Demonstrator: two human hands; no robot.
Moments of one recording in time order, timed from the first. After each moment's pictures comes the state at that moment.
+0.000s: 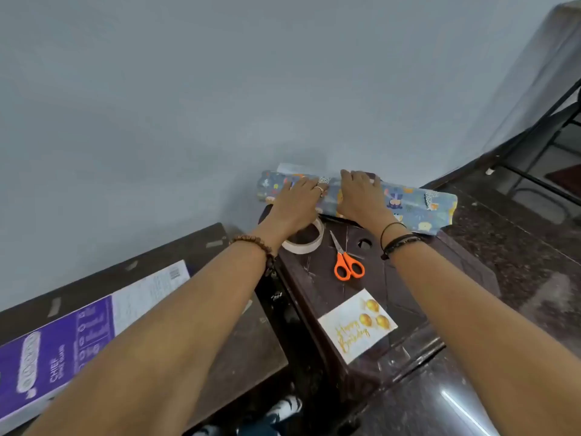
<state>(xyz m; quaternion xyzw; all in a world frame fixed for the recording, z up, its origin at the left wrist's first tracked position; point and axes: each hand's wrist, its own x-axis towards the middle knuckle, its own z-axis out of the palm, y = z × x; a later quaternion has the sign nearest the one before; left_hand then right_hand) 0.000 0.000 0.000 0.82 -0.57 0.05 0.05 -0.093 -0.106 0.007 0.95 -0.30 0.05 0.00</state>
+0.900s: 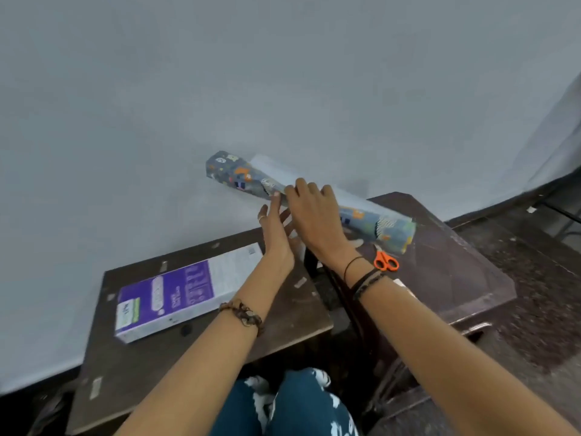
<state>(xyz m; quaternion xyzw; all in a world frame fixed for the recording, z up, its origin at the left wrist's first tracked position) -0.059 0.152 0.060 0.44 0.07 -0.25 0.86 -0.099 0.090 0.087 0.93 -0.09 0.32 0.15</state>
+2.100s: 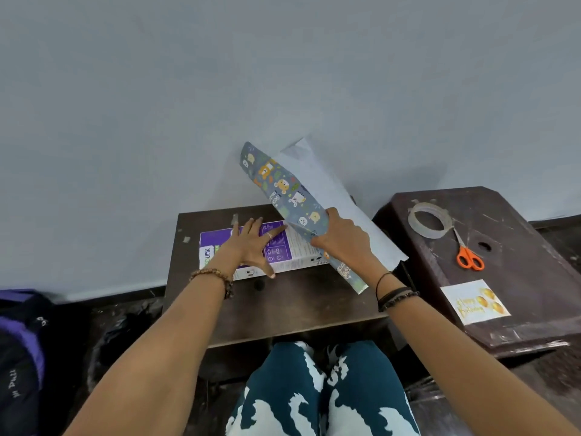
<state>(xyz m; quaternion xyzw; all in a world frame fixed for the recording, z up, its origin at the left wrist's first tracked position) 0.040 0.386 -0.023 0.92 -0.34 -0.20 -0.04 -0.070 0.214 0.038 0.96 -0.18 0.00 -0.24</state>
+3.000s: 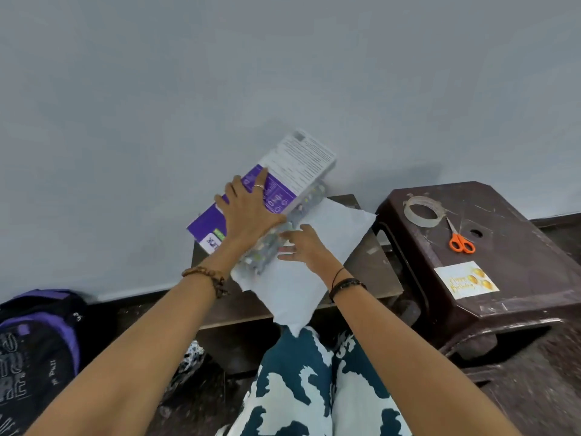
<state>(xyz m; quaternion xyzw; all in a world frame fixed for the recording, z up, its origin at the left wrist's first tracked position) -0.030 0.393 0.074 0.98 -0.14 0.10 0.13 -0.090 0.290 0.035 0.58 -0.25 -0.07 -0.77</state>
